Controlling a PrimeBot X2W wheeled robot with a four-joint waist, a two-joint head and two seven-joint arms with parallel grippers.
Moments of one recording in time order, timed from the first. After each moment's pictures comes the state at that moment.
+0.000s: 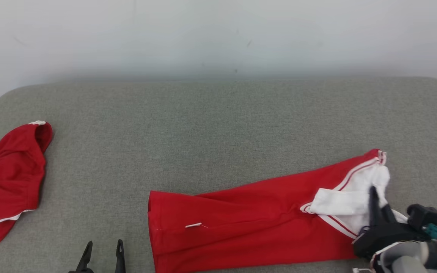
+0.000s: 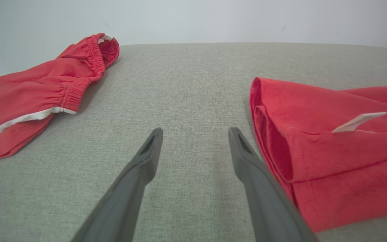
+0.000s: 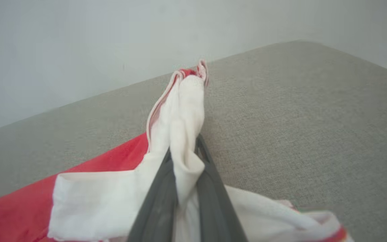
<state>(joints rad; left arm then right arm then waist) 0.00 0.05 0.02 0.36 -0.06 -0.05 -0.26 -0.28 -0.15 -0.16 0.69 0.29 0.13 -0.26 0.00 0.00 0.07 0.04</state>
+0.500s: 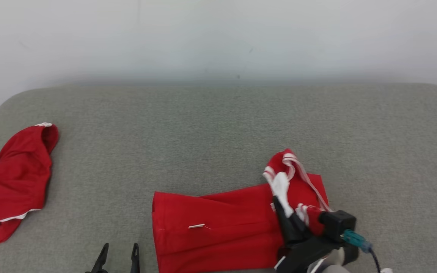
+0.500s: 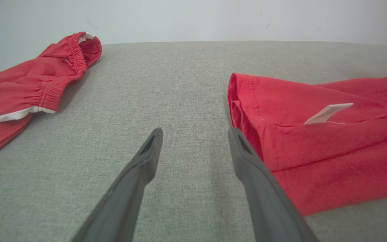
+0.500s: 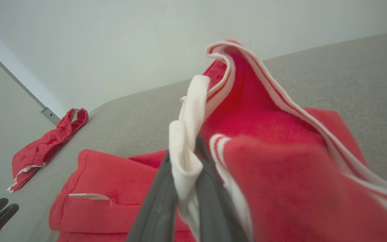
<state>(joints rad) 0.00 0.05 -0.05 0.38 -0.07 -0.05 -0.26 -0.25 -0.09 0.32 0.54 0.47 0.13 -0.26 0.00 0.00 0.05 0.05</state>
